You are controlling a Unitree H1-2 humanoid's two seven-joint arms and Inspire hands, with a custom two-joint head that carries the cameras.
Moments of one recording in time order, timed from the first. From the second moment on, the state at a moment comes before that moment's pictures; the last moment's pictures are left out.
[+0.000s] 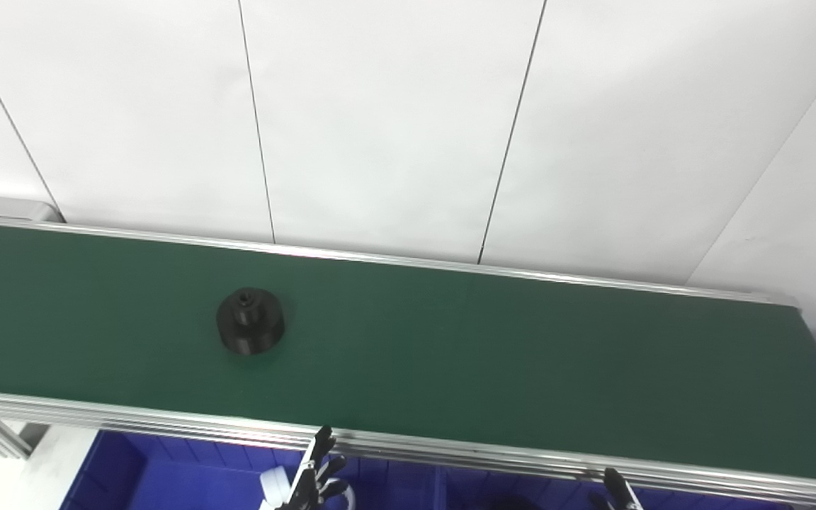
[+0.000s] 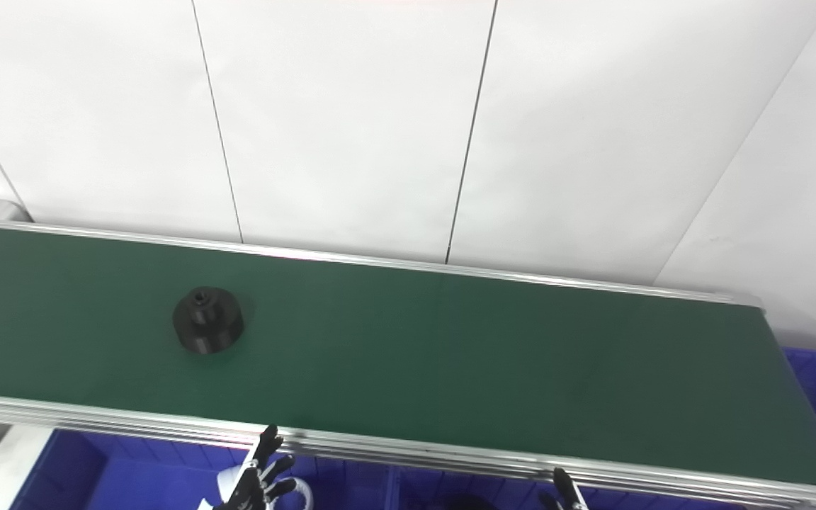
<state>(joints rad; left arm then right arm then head) 0.34 -0.04 -0.32 0.02 0.18 -0.31 -0.09 0.50 0.12 -0.28 0.07 0.13 -0.41 0.14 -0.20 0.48</state>
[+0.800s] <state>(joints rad) 0.35 -0.03 -0.33 0.00 0.18 -0.30 -0.09 0.51 0.06 -0.22 -0.08 -0.18 -0.42 0.01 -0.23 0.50</state>
